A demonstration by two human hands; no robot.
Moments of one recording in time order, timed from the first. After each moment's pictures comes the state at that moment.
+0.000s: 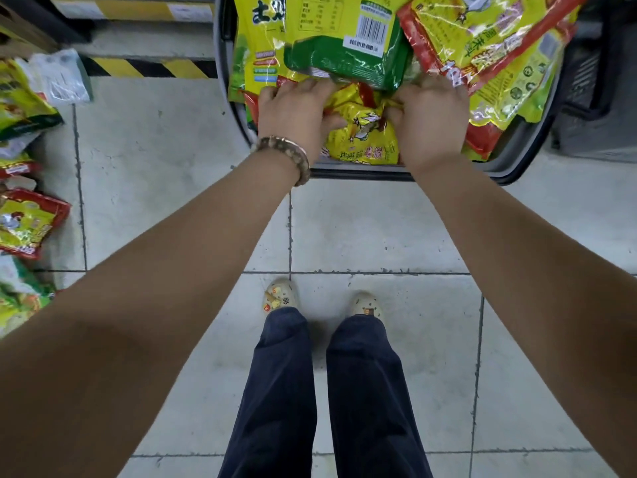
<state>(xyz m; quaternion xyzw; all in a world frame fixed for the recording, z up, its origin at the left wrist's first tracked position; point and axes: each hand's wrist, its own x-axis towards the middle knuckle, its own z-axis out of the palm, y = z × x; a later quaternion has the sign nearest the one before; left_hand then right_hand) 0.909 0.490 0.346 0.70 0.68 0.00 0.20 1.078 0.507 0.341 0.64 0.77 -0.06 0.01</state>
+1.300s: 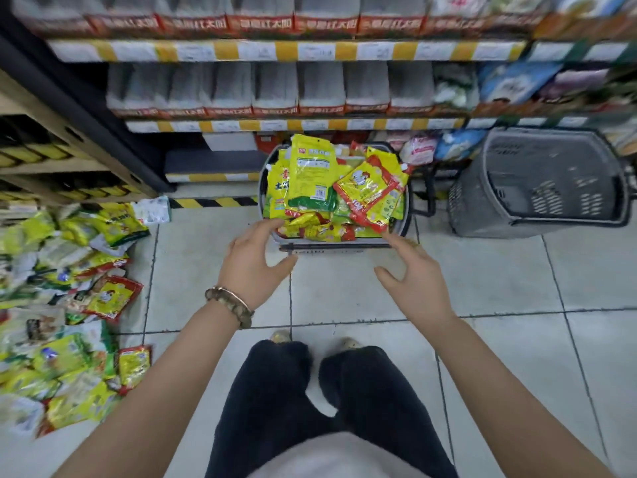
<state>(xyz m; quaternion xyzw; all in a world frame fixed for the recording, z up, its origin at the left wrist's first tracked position) 0.887 0.302 0.699 0.62 0.69 0.20 0.32 1.131 0.294 0.693 0.66 0.66 -0.32 -0.19</state>
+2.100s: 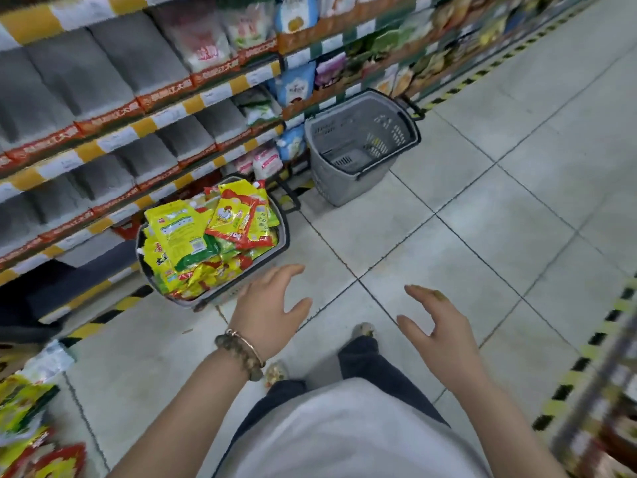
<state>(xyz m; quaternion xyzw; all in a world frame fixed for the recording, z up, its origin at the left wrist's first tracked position) 1.028 0.249 0.807 0.82 0.43 0.04 0.38 1.217 0.080 0.812 0.86 0.35 -0.27 -0.25</state>
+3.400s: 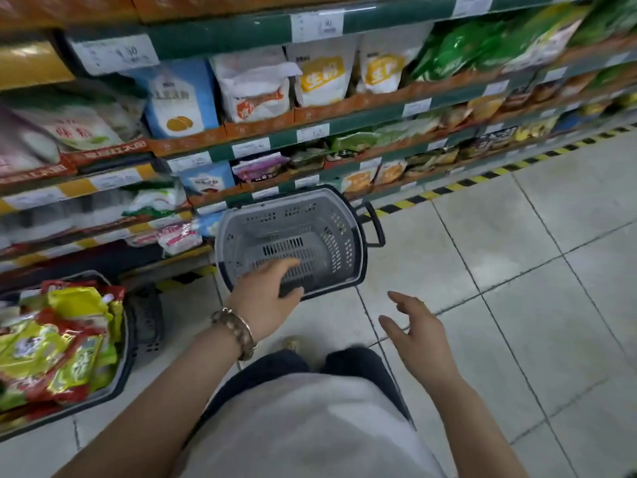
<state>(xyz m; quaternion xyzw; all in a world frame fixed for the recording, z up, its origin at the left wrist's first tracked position) 1.652 0.578 0.784 0.74 0.53 0.03 0.41 1.865 0.454 0.780 0.82 0.42 -0.35 -0.17</state>
